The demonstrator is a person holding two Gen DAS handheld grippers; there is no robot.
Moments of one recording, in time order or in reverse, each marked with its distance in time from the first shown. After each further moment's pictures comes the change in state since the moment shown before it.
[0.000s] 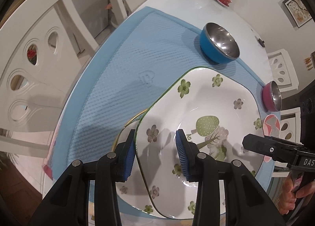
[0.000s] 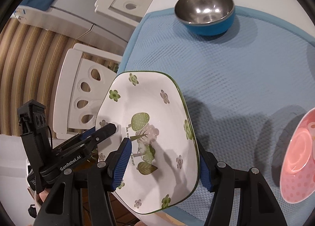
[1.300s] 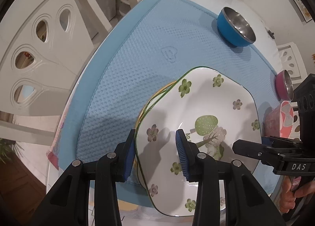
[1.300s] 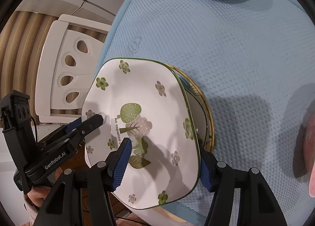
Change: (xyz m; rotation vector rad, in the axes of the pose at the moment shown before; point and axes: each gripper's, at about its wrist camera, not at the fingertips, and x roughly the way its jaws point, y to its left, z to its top) left arm 0.020 0.021 -0.023 -0.010 0.070 0.056; right arm 0.063 0.007 -0.016 0.002 0.144 -0.058
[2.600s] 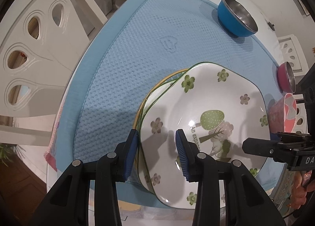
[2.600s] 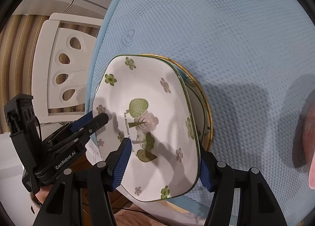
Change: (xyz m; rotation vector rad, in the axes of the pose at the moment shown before) left arm 0.010 -0.002 0.006 0.041 0.054 -0.003; right arm -0.003 -0.002 0.003 0.054 0.078 -0.012
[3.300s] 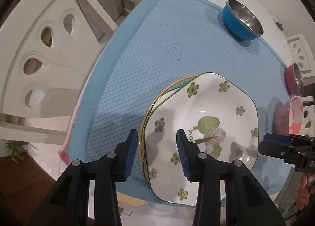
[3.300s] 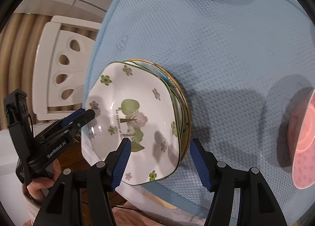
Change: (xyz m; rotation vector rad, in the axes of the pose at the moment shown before) left arm -0.017 -0.017 0.005 0.001 -0.012 0.126; right arm -0.027 -0.021 -0.009 -0.023 -0.032 -0.017
